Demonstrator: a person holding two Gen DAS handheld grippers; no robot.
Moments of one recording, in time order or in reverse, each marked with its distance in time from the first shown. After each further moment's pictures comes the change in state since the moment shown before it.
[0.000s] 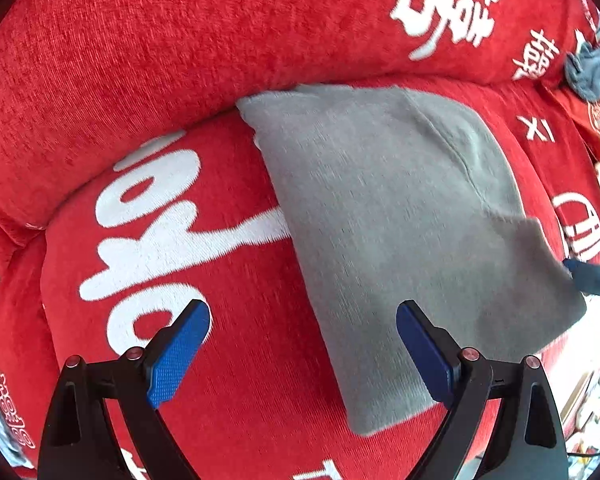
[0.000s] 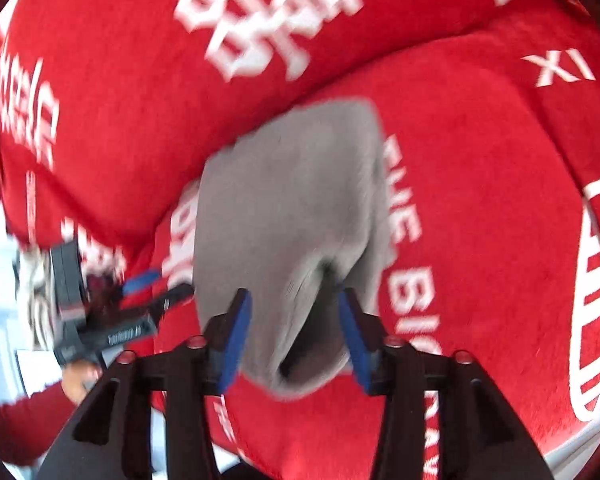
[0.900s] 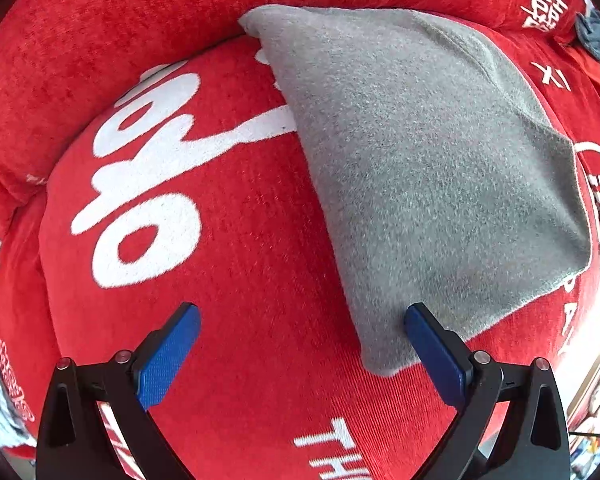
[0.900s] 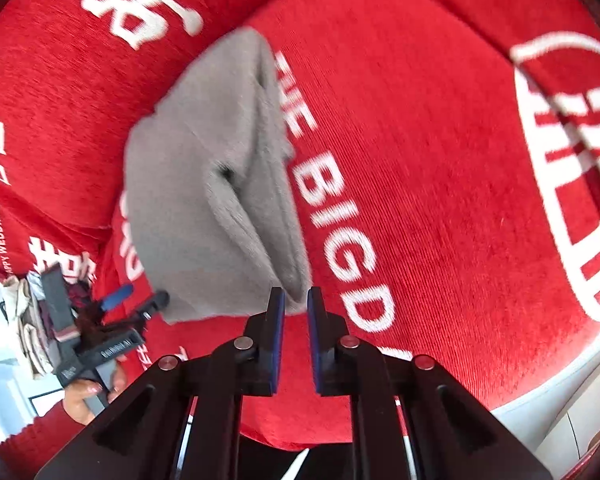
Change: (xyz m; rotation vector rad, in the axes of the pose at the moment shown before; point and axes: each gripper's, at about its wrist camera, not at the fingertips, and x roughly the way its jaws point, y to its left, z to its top) left arm 0.023 -0.011 -0.045 -0.001 0.104 0.070; right arm -0.019 -0.068 -0.041 0.223 0.003 -0.087
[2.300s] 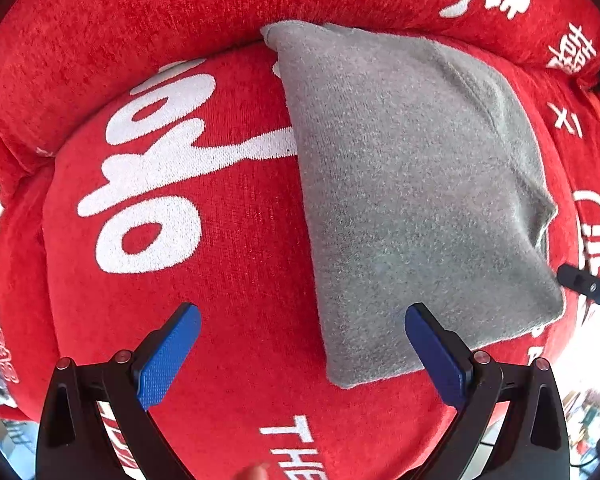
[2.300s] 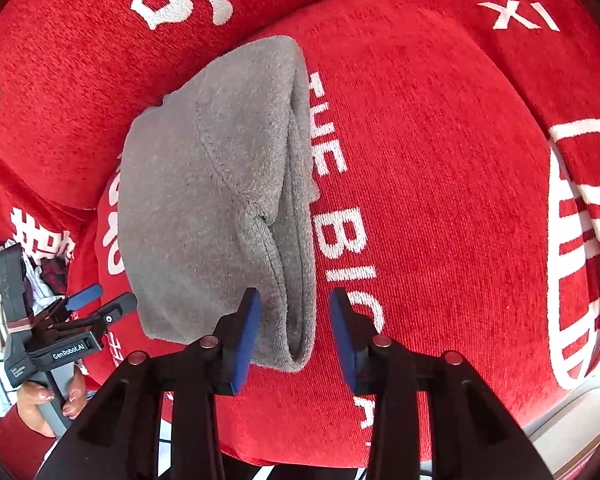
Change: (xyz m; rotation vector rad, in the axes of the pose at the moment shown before) left arm -0.012 -0.006 0.019 -0.144 0.020 -0.041; right arm 0.035 0.020 0.030 -0.126 0.062 -0.080
